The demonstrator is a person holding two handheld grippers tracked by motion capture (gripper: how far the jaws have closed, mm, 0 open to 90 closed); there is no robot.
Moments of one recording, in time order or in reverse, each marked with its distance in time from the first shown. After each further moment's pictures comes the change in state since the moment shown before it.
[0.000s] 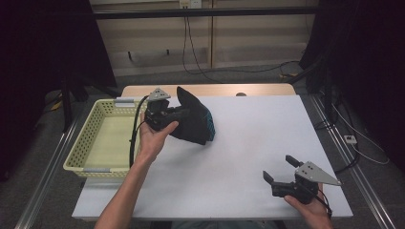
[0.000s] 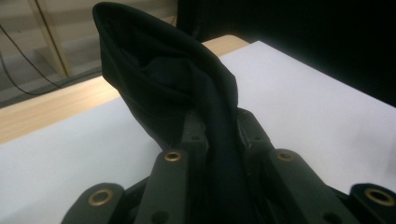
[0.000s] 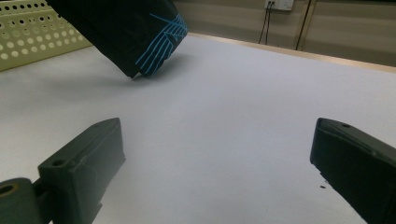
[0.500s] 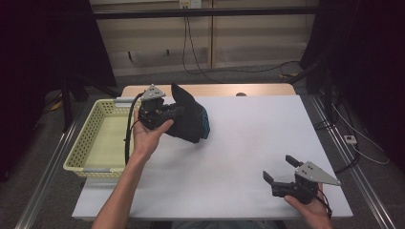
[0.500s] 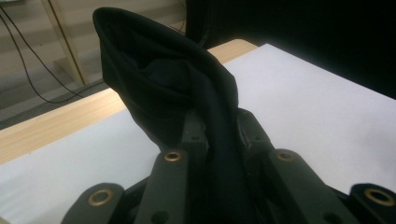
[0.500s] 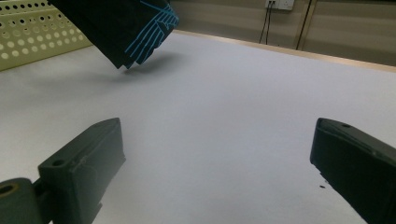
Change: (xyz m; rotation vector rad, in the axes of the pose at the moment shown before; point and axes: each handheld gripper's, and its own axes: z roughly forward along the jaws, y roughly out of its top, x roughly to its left) left arm 0.000 0.007 -0.016 -0.008 0.047 0.038; right arm 0.000 0.000 0.000 0.002 0.001 0.001
